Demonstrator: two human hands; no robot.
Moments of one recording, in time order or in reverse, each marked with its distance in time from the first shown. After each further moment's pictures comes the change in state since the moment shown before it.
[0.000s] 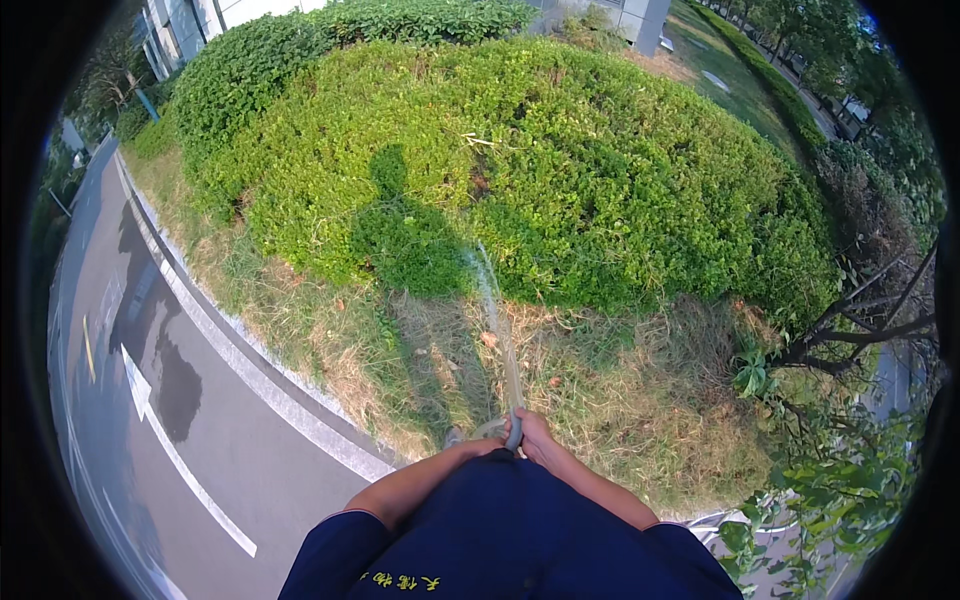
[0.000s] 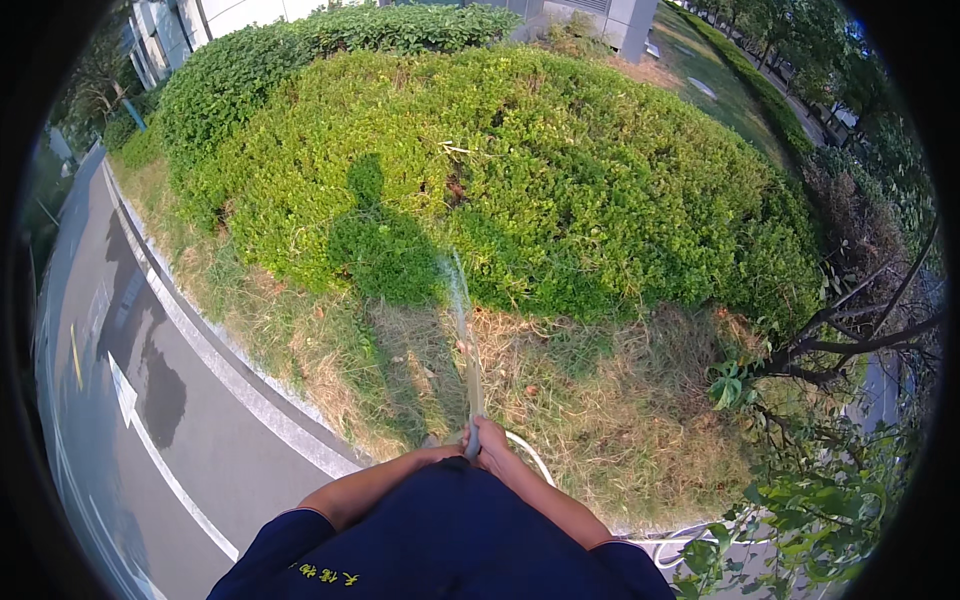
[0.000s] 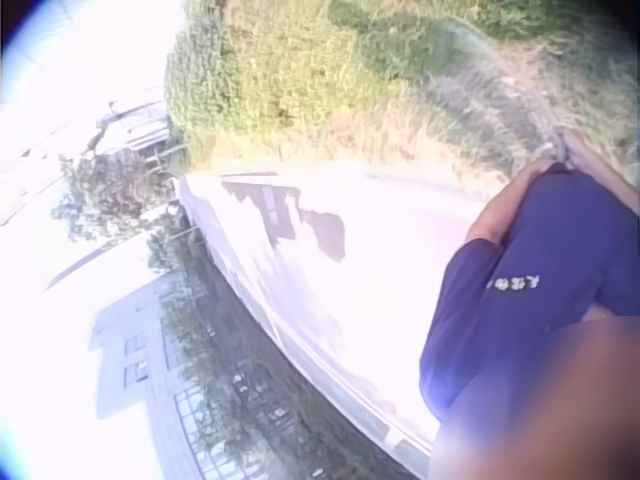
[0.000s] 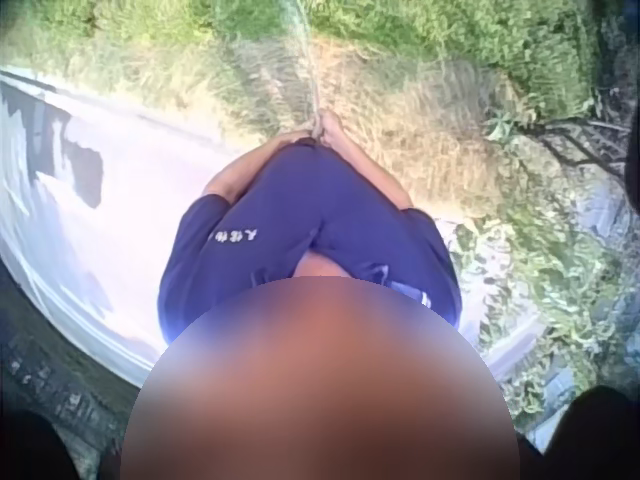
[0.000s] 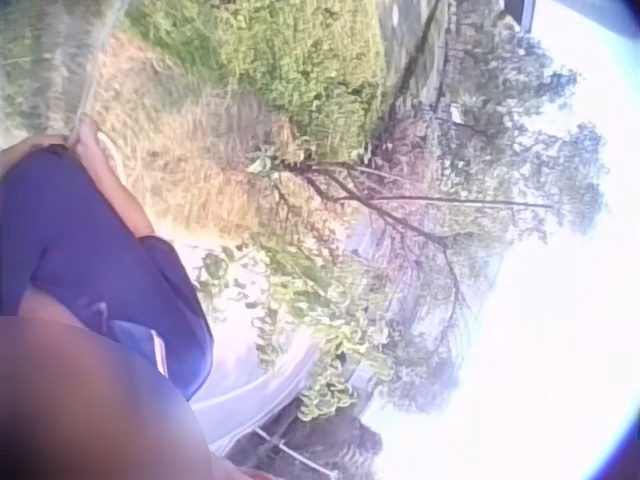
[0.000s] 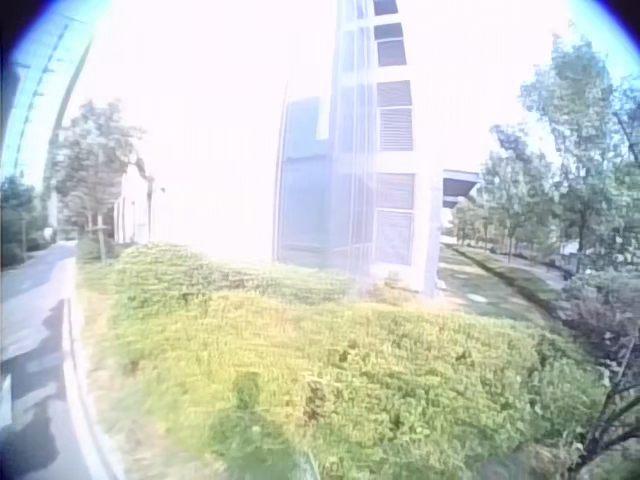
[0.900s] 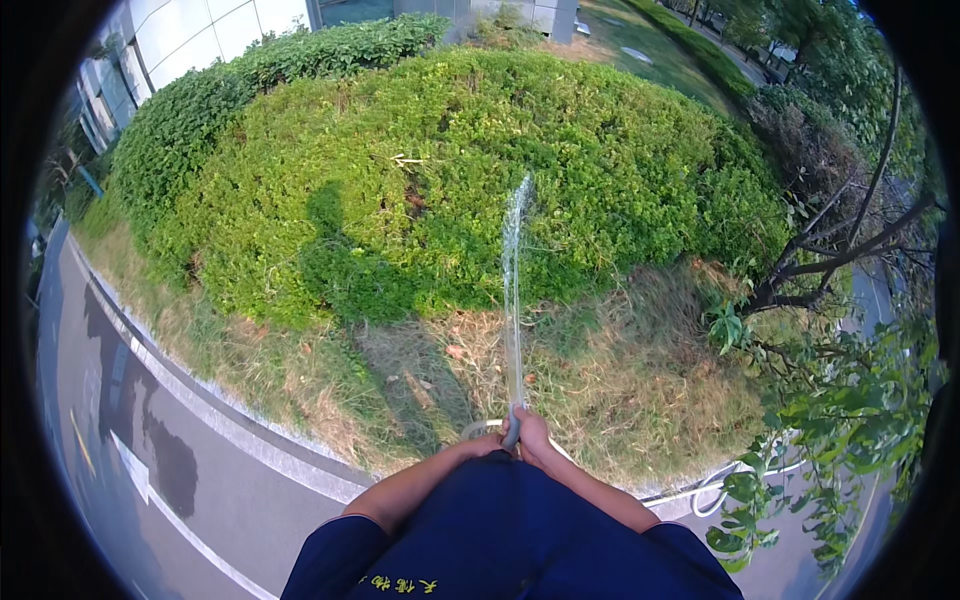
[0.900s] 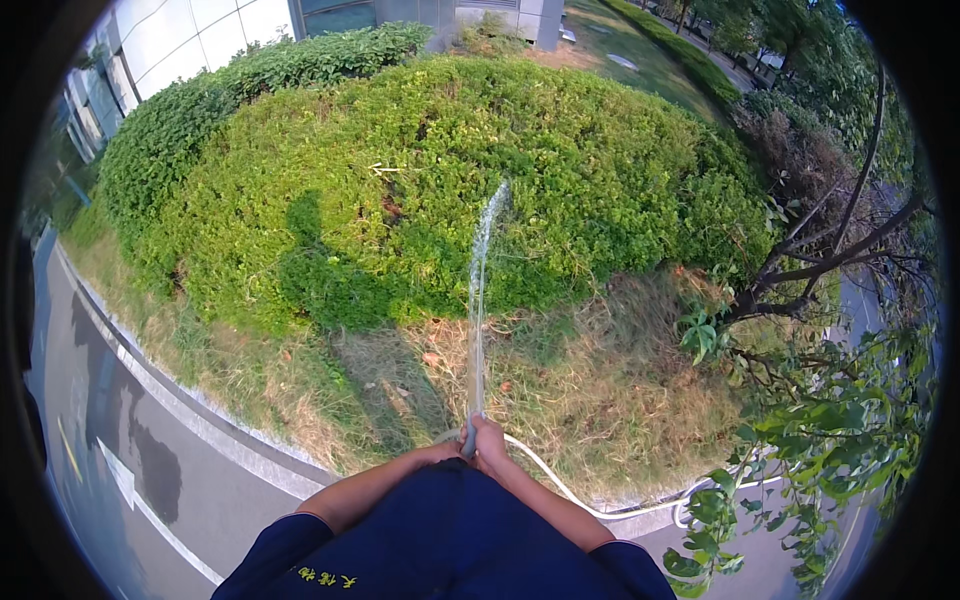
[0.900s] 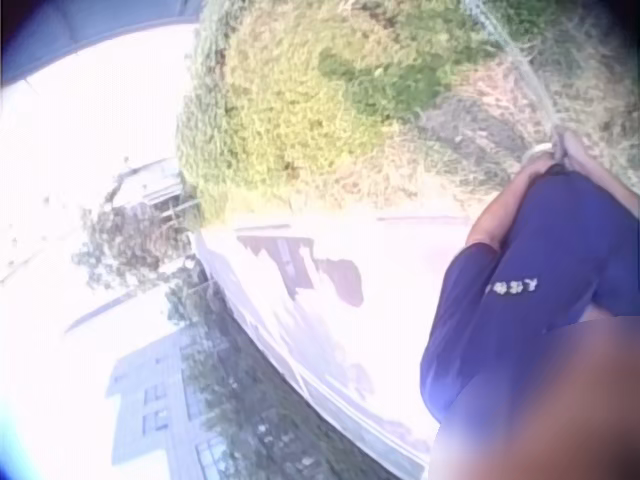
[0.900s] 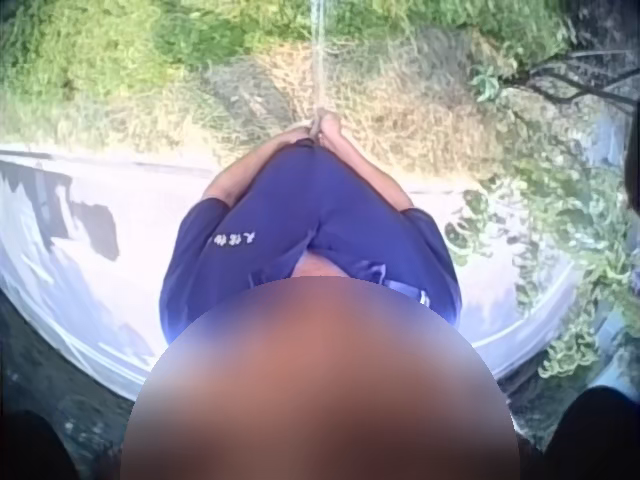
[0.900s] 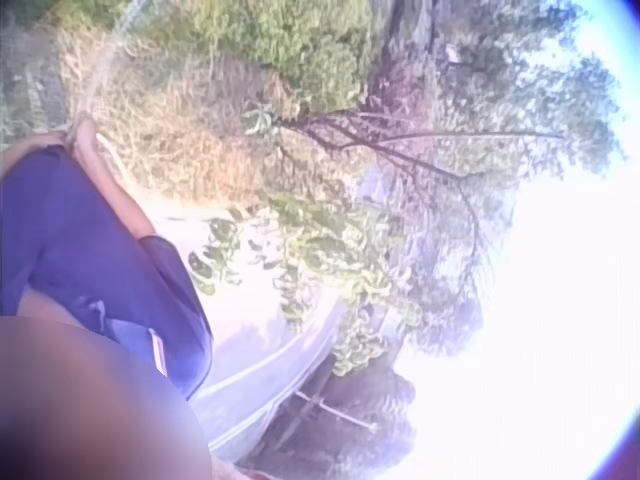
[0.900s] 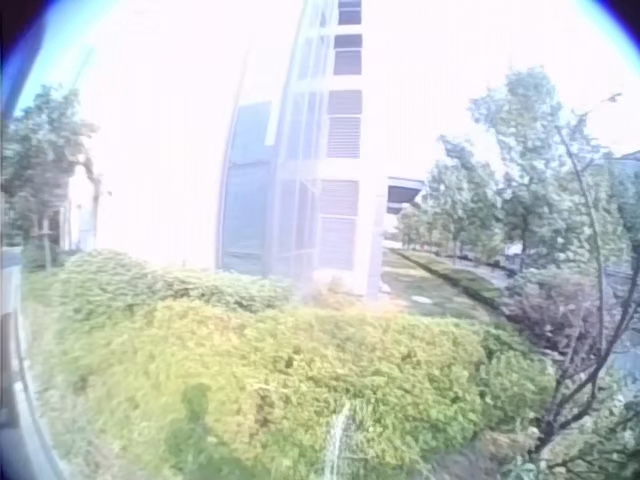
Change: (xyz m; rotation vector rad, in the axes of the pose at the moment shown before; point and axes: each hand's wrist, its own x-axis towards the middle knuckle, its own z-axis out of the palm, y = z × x) left_hand -0.004 0.078 0.026 0.243 -0.011 -0.040; right_hand -0.038 -0.004 -0.029 0.058 0.076 -0.347
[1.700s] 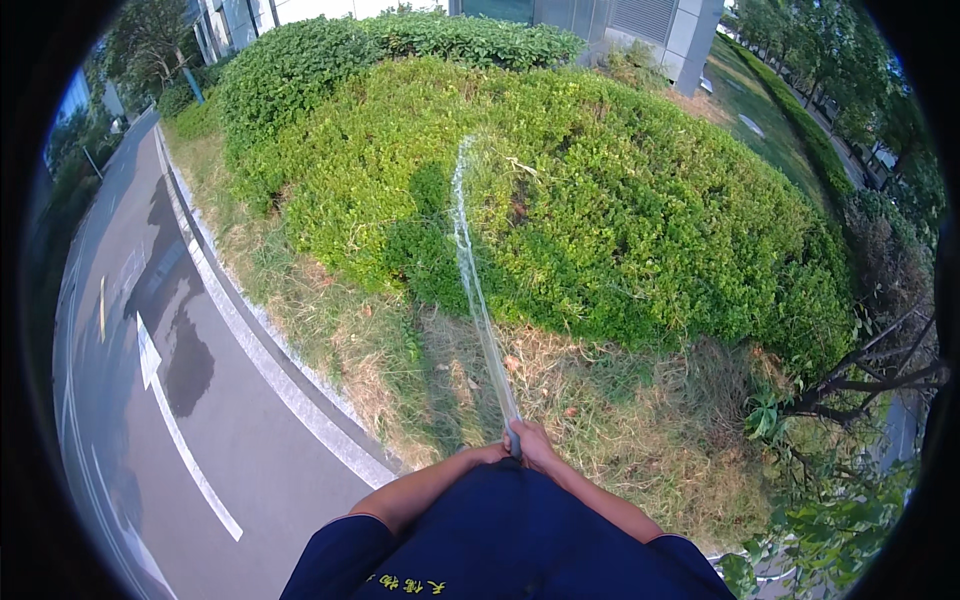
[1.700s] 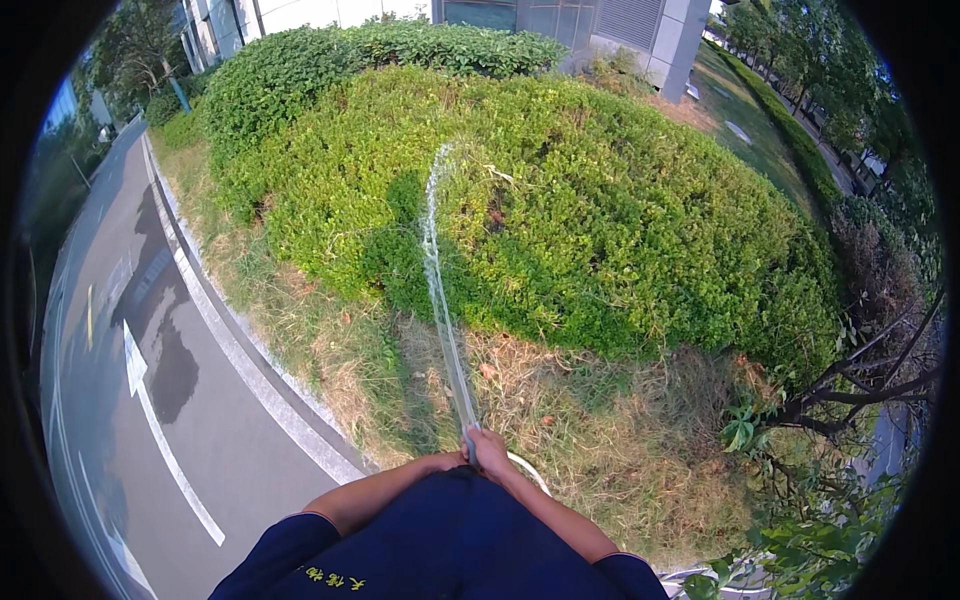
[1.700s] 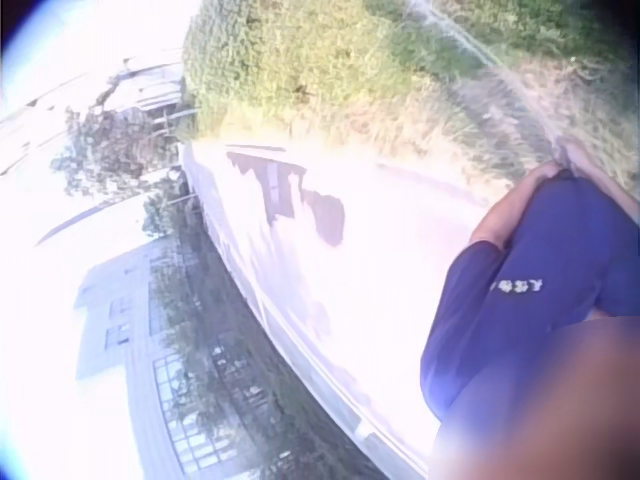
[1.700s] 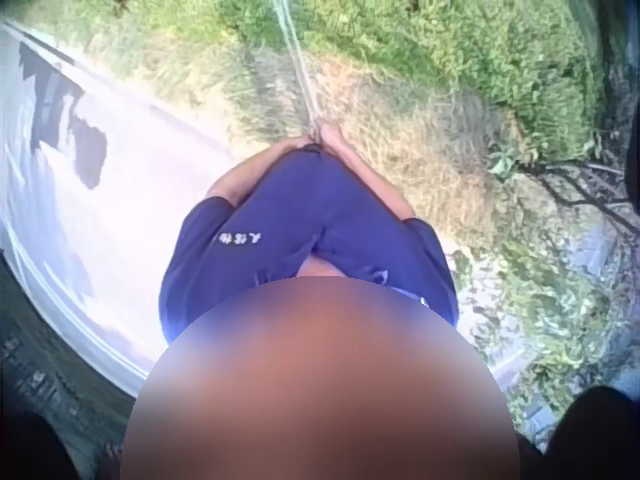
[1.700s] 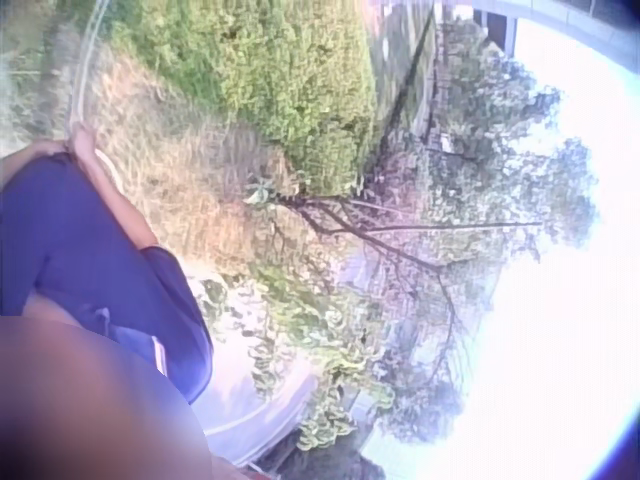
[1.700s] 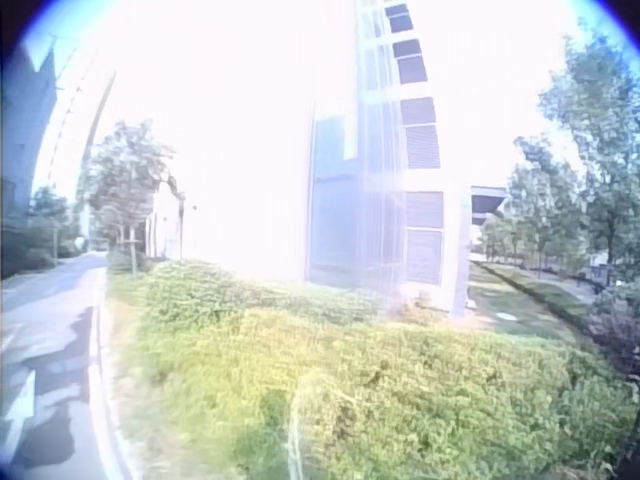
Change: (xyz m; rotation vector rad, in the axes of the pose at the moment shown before) left_hand 0.000 -0.114 -0.034 -0.258 0.090 0.343; right_hand 0.018 0.019 0.066 -0.397 -0.436 0.127
